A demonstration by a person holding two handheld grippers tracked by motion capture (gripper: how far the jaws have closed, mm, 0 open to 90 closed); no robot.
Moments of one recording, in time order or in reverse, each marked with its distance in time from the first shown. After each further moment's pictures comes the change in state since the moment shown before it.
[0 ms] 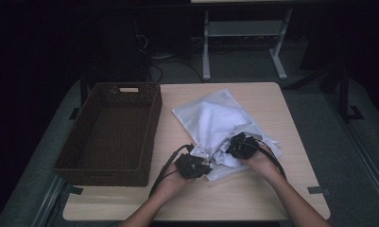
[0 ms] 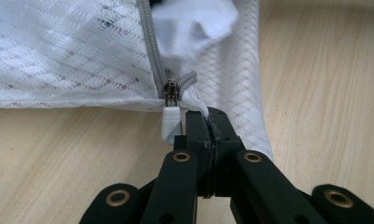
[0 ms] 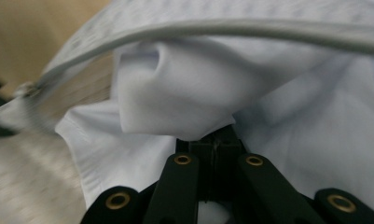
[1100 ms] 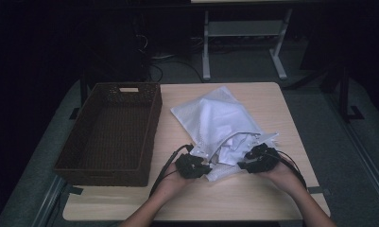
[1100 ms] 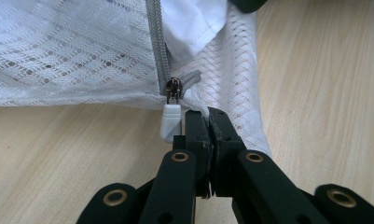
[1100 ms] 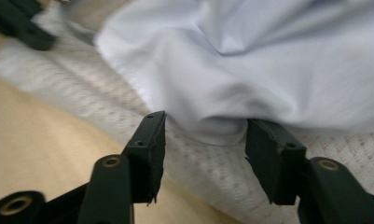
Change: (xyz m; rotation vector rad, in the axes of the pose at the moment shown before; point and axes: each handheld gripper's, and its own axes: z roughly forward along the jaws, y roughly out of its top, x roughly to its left) left arm 0.002 -0.002 0.003 -0.001 -0.003 -0.010; right arm -0.004 -0.055 -0.038 0.016 0.041 0.103
